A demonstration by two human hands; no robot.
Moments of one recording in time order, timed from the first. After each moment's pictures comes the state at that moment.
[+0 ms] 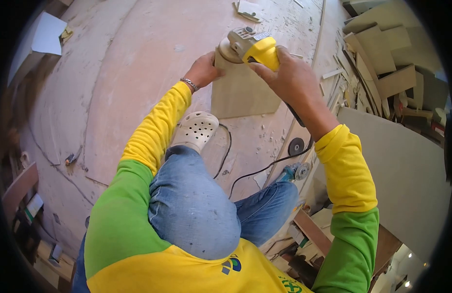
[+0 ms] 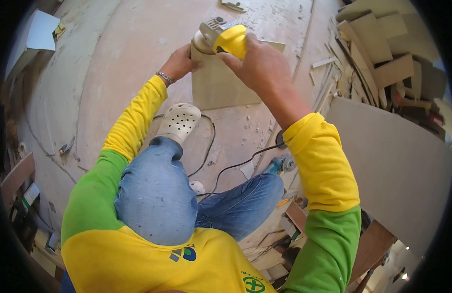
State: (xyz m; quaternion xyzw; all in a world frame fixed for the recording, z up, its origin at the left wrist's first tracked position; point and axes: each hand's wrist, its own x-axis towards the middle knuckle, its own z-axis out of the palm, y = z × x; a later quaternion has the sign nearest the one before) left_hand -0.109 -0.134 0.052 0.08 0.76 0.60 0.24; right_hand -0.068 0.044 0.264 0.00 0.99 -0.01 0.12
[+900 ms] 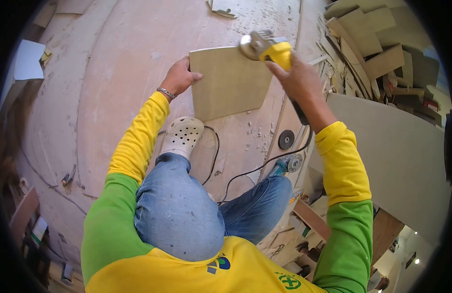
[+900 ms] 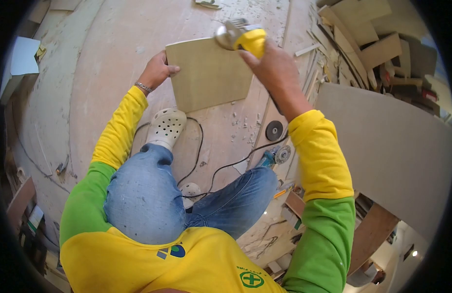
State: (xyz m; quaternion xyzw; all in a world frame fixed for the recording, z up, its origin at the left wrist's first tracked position) left_hand -0.114 -0.136 0.026 0.08 0.70 0.66 0.27; right_hand -0.065 0.125 0.256 0.14 0.98 0.05 0.11
